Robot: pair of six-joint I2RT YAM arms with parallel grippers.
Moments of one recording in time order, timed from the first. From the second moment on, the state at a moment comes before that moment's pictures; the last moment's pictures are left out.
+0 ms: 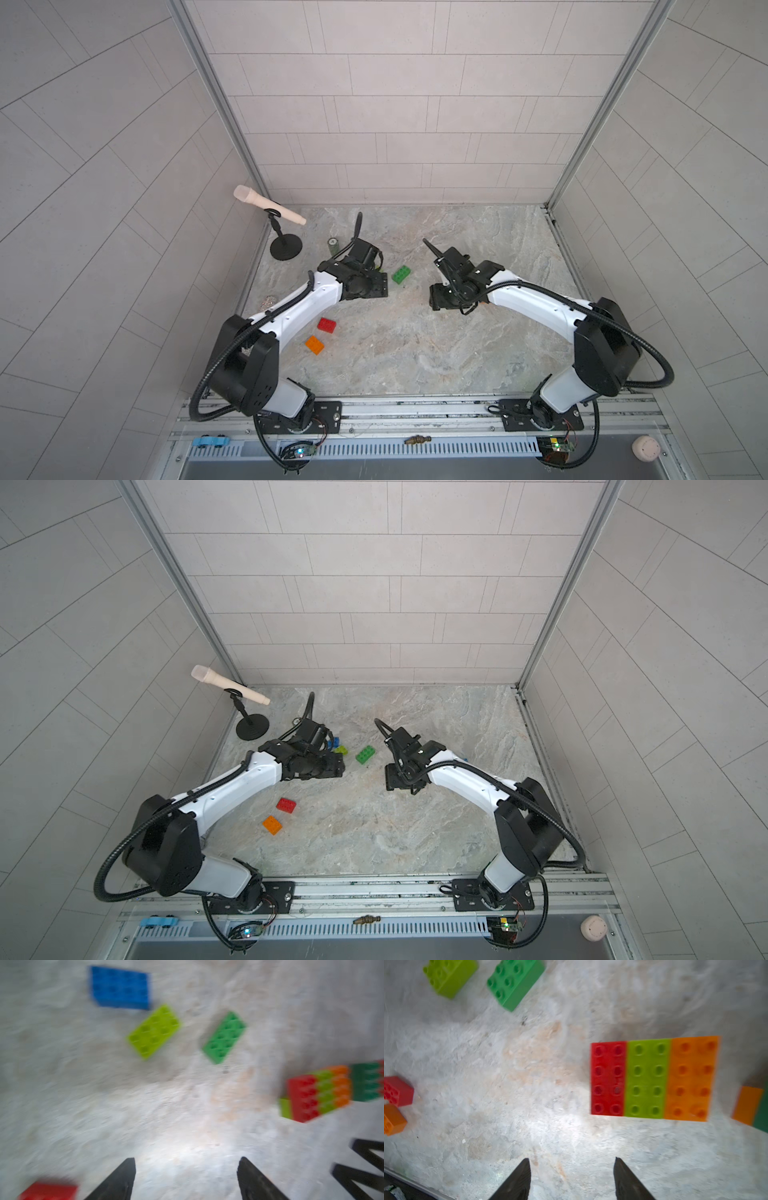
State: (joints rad) left arm -0.45 1.44 1.01 -0.70 -0.01 -0.51; right arm 0.68 1.61 1.17 -0.74 -0.04 0.59
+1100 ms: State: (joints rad) left arm -0.20 1.43 0.70 -0.64 0.00 -0.68; right arm 0.81 1.79 1.34 -0.75 0.02 0.54
